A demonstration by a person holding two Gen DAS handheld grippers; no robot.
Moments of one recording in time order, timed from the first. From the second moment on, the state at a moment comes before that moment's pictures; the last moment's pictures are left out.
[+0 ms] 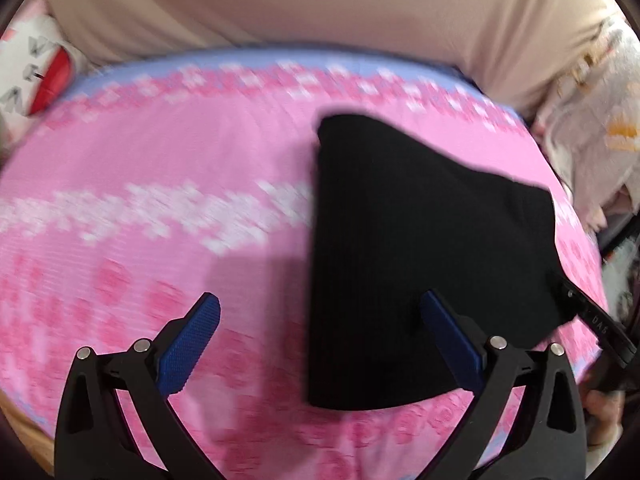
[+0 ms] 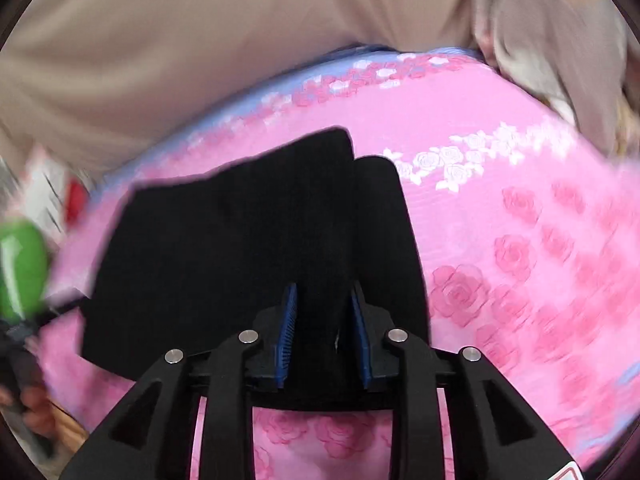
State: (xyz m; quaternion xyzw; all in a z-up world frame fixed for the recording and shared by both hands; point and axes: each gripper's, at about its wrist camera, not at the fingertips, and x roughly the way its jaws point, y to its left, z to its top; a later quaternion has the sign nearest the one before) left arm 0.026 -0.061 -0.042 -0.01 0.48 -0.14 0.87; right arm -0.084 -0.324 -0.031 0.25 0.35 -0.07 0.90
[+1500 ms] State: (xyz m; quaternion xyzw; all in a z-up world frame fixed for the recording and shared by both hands) left arm 0.007 -0.020 -0.028 0.03 0.41 -0.06 0.91; right arm -0.043 -0.250 -0.026 0.18 0.41 -0.01 0.90
